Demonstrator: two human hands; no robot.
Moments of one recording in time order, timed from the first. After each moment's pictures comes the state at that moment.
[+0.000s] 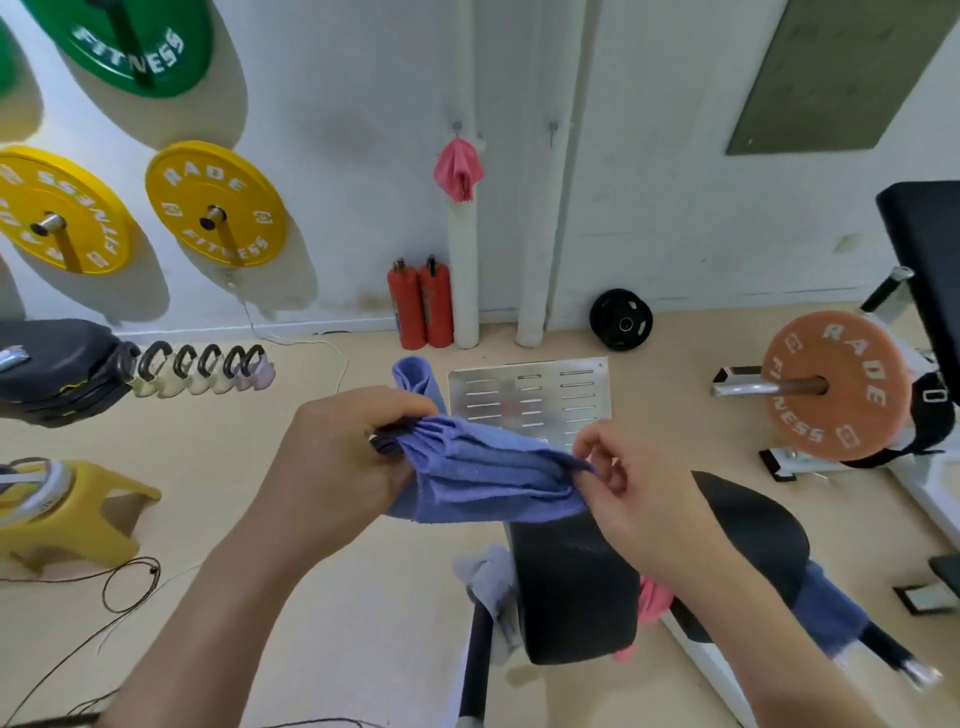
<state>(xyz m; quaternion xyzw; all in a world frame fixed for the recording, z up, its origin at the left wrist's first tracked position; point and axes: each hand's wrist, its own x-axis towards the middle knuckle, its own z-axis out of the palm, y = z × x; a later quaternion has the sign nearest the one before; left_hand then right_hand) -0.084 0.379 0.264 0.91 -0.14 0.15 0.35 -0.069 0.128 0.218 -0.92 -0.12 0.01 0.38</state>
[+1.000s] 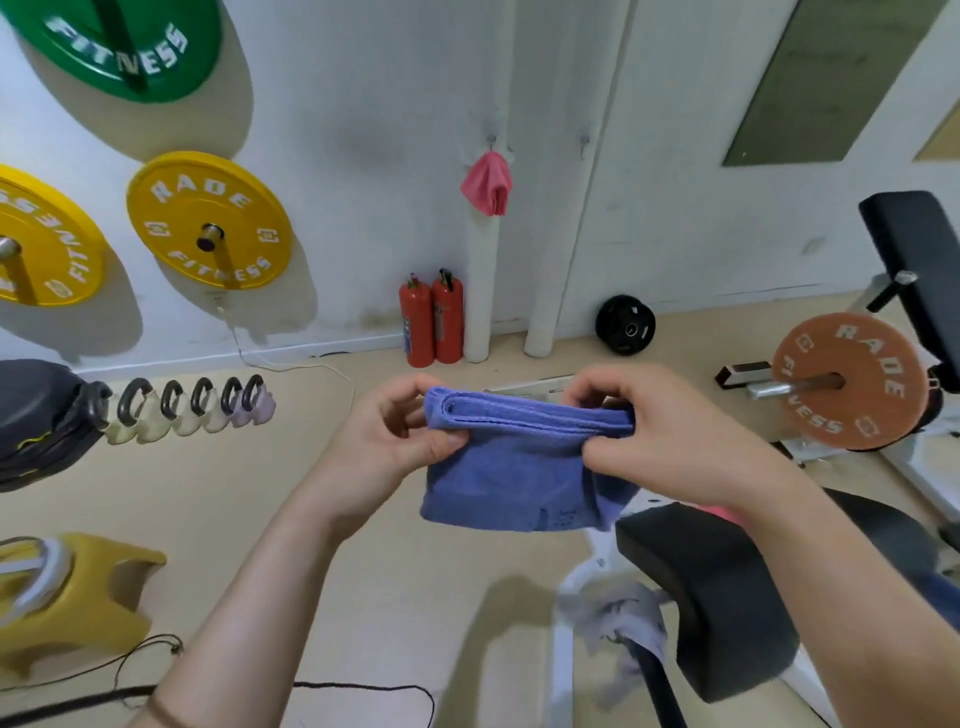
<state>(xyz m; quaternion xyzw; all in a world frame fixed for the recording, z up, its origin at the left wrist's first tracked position) 0.019 0.645 0.243 0.69 -0.11 -0.09 0.71 0.006 0.409 0.302 -0.90 -0.15 0.10 0.41</state>
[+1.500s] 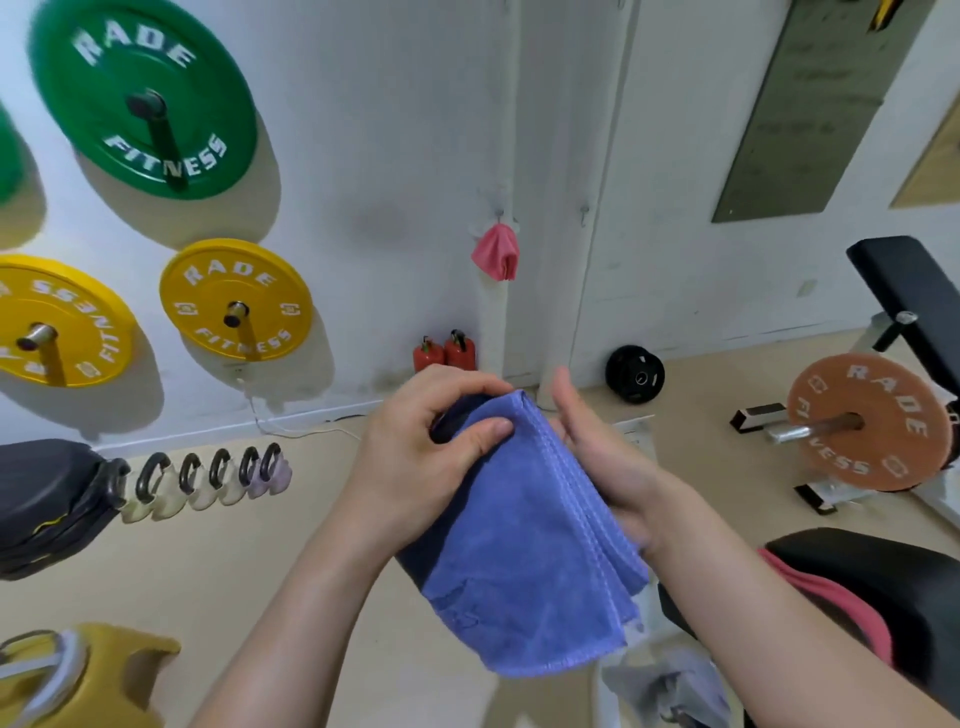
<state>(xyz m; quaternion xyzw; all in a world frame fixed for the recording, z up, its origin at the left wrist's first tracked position) 0.040 0.674 0.305 0.82 -0.22 0.16 0.50 0.042 0.505 0.295 -0.52 0.00 0.30 0.80</state>
